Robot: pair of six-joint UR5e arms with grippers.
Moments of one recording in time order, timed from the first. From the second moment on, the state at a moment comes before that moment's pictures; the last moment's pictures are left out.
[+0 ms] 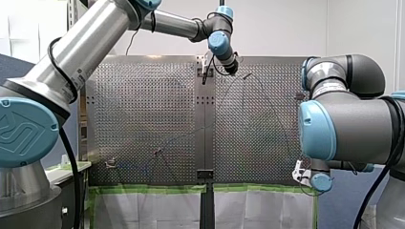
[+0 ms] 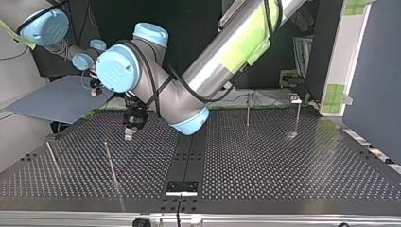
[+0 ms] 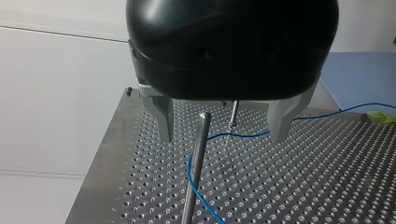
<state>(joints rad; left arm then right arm) -0.78 -2.16 -0.86 -3.42 -1.97 -1.59 1.51 -0.42 1.51 -0.85 1.49 1.78</state>
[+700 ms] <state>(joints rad) -0.80 -2.14 -0.88 -3.41 -1.97 -1.61 1.51 -0.42 1.51 -0.85 1.49 1.78</state>
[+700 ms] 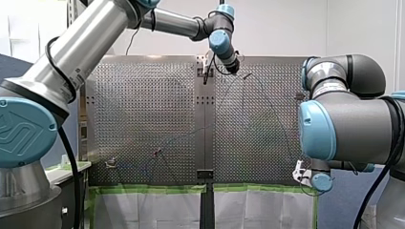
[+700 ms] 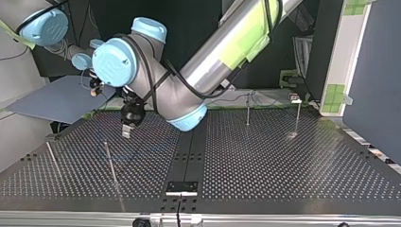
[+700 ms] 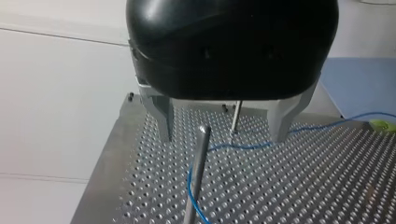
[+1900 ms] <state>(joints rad) -0.77 -1.85 -1.18 -3.12 -1.95 -1.78 1.51 -0.42 1.51 -0.85 1.48 1.78</state>
